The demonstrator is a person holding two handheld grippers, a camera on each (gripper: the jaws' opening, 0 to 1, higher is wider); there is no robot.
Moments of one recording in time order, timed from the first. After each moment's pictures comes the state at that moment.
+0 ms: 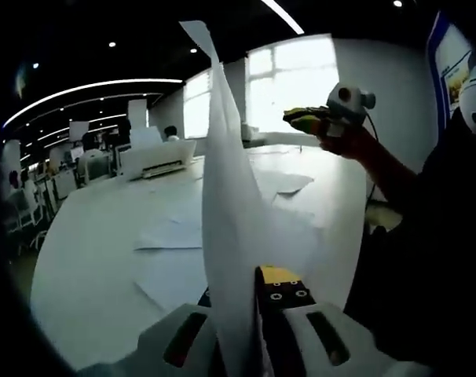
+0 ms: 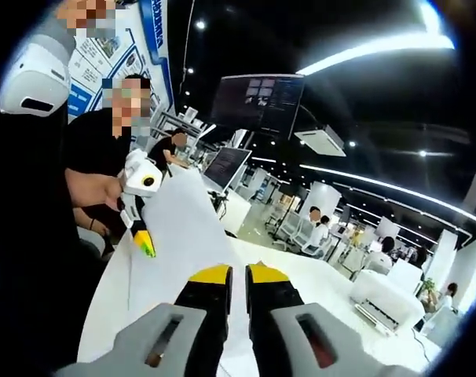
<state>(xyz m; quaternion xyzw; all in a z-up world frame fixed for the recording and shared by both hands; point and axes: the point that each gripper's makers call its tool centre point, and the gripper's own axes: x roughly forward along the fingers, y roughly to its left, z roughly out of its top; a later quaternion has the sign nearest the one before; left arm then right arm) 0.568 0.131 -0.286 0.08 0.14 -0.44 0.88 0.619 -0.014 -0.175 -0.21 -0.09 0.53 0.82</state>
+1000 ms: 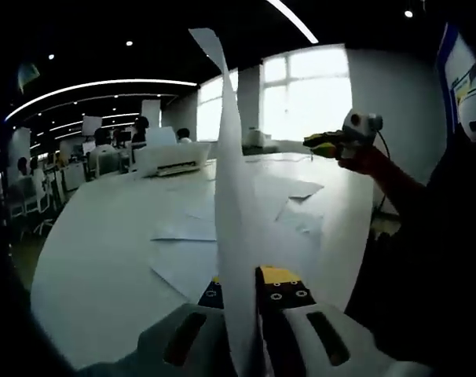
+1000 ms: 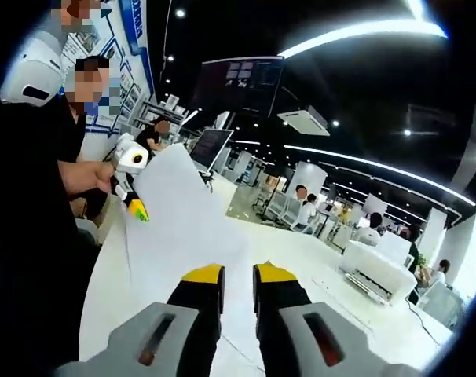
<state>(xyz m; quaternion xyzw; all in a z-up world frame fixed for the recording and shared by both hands) 0.570 0.166 -0.285 0.05 0.14 -0.41 0.90 0.630 -0.059 -0.206 -0.20 -0.04 0.48 0.85</state>
